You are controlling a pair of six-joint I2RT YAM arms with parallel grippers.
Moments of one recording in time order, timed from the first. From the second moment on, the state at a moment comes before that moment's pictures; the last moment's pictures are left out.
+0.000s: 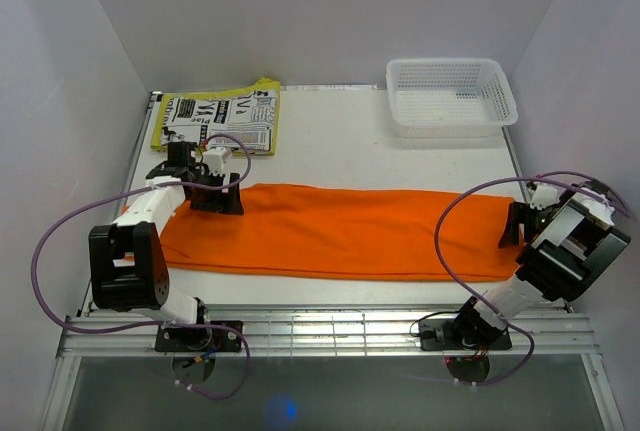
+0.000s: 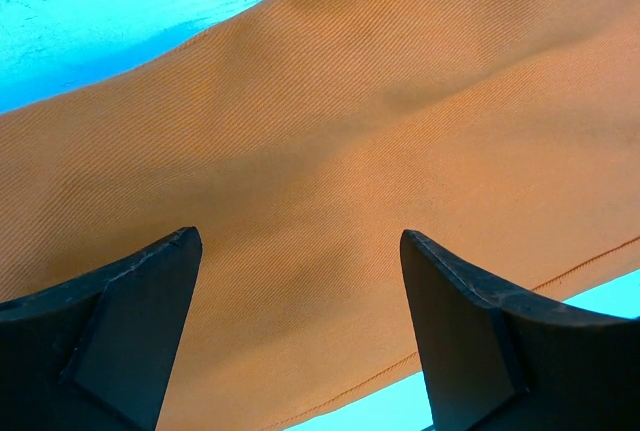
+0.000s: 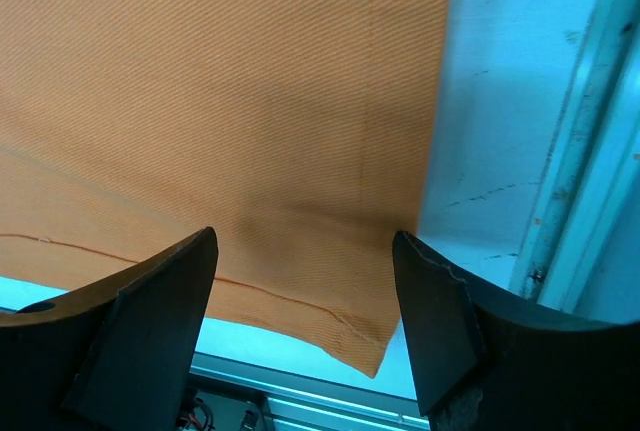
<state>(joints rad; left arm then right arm) 0.05 1.49 0.94 -0.57 0.41 0.22 -0.75 1.64 1.00 -0.87 -0.38 -0.70</state>
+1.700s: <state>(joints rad) 0.05 1.34 0.88 -0.62 0.48 0.21 -0.55 1.59 1.38 -1.15 -0.55 -0.69</state>
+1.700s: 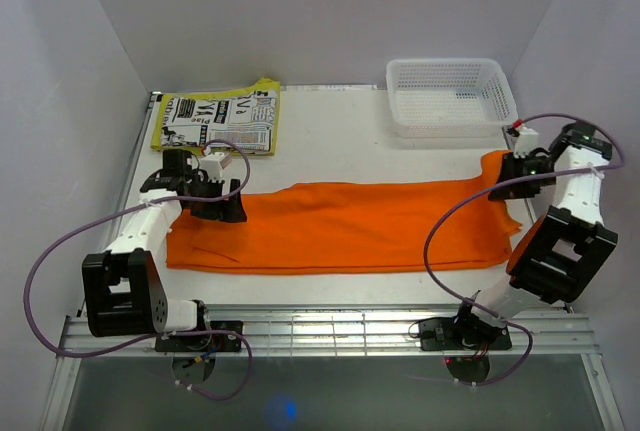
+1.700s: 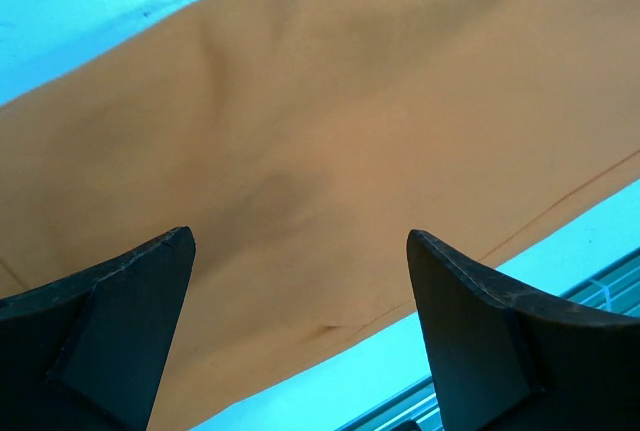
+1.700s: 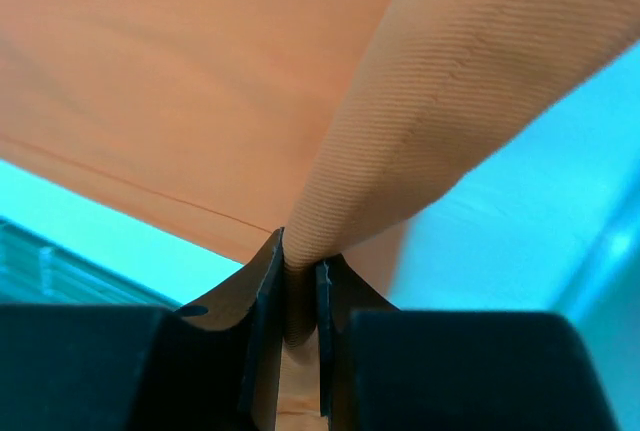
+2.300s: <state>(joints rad) 0.05 1.37 0.86 -0.64 0.53 0.16 0.23 1.55 1.07 -0.69 -0.84 -0.14</state>
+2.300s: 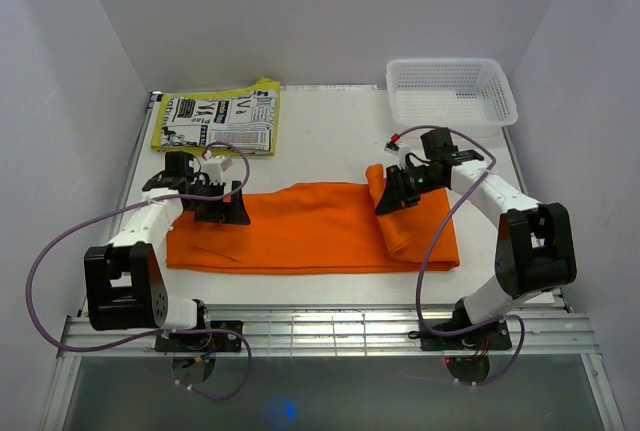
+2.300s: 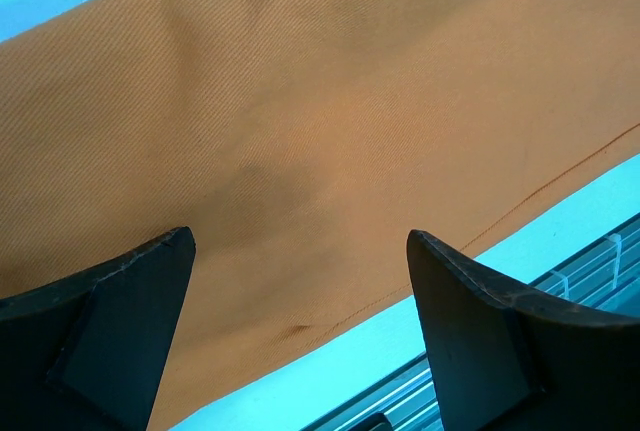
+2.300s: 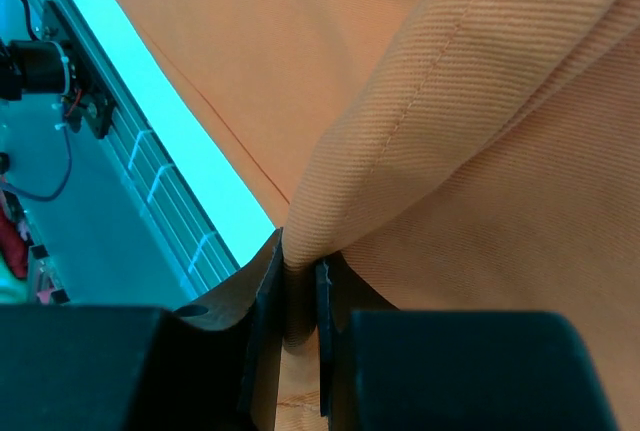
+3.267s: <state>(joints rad) 0.05 1.45 0.86 -0.62 0.51 0.08 0.52 1.72 1.06 -0.23 -0.77 0.34</state>
